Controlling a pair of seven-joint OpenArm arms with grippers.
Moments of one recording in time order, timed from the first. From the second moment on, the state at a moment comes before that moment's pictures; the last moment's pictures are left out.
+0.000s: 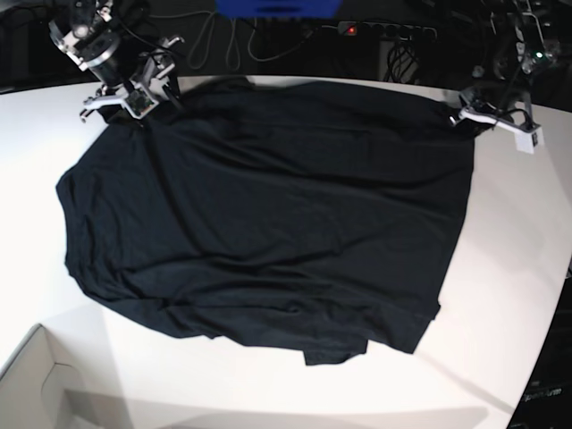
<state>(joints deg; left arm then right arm) 29.5 -11.2 -26.3 107.0 -43.2 0.3 47.5 -36.3 7.3 16.2 107.8 -17.0 39.9 -8.1</state>
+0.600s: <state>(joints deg) 29.5 -11.2 -26.5 107.0 -43.2 0.3 47.5 -33.6 7.3 15.9 102.9 -17.2 39.9 -7.9</state>
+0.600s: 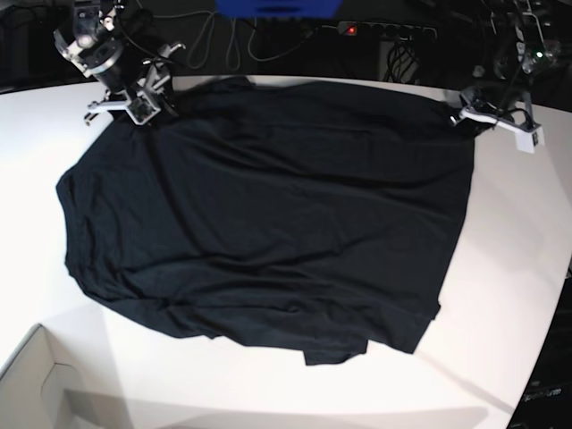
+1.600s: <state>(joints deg) 24.5 -11.6 -26.7 109.0 -43.2 0.3 47.7 -30.2 7.5 19.3 112.7 -17.0 40.1 -7.6</state>
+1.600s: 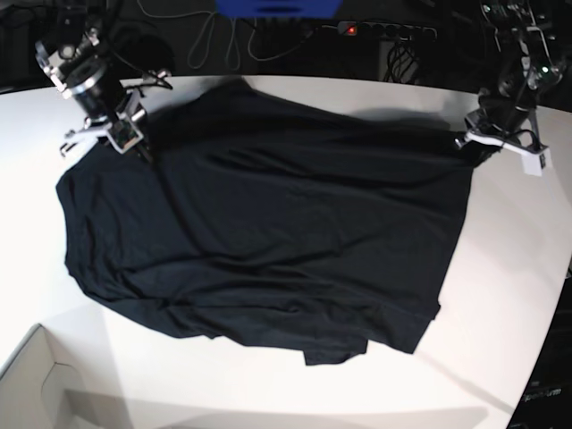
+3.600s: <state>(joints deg) 18.5 -11.4 -26.7 98.0 -43.0 0.3 47.5 -4.0 7.2 12.9 90.4 -17.0 40.1 -8.5</state>
